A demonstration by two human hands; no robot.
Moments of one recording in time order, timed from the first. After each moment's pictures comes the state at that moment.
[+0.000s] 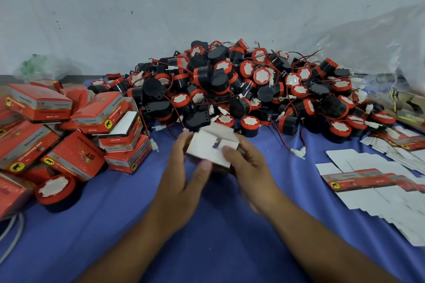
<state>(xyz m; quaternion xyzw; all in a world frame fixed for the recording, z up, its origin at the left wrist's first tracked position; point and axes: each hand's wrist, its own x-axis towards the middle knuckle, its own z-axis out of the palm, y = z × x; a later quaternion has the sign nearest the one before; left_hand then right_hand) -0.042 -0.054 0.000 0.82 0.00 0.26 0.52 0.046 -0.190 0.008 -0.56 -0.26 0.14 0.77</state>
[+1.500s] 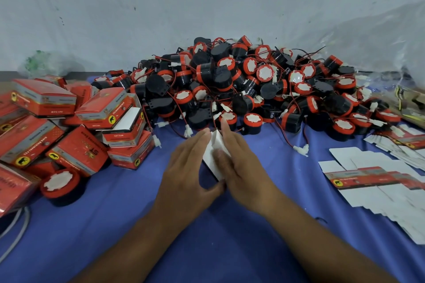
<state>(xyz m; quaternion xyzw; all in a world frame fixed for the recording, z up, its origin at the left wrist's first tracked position) -0.039 -0.061 0.002 0.88 -0.06 0.42 0.21 0.037 -0.195 0.013 -0.79 -0.41 -0.02 0.46</state>
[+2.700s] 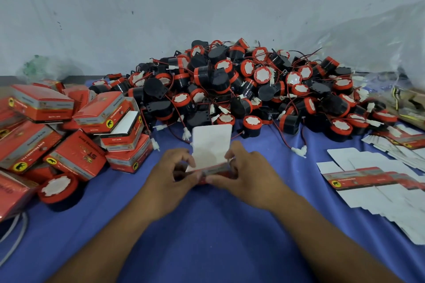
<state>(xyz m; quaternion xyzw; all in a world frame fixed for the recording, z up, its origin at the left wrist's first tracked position) -0.031 -0.014 -0.011 0.86 0.03 0.16 0.49 0.054 -0.210 0.013 -0.89 -0.35 -0.01 0.29</state>
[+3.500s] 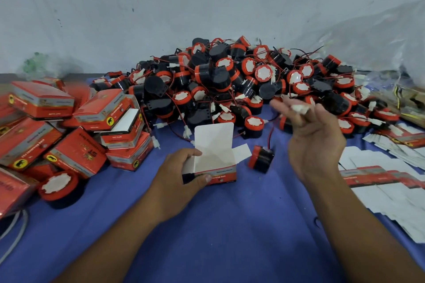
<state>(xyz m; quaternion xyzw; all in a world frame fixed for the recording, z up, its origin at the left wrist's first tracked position) -0.032 -0.019 -0.019 0.90 0.05 0.16 0.40 0.090 -0.257 0.052 -0.45 -0.24 0.00 0.86</state>
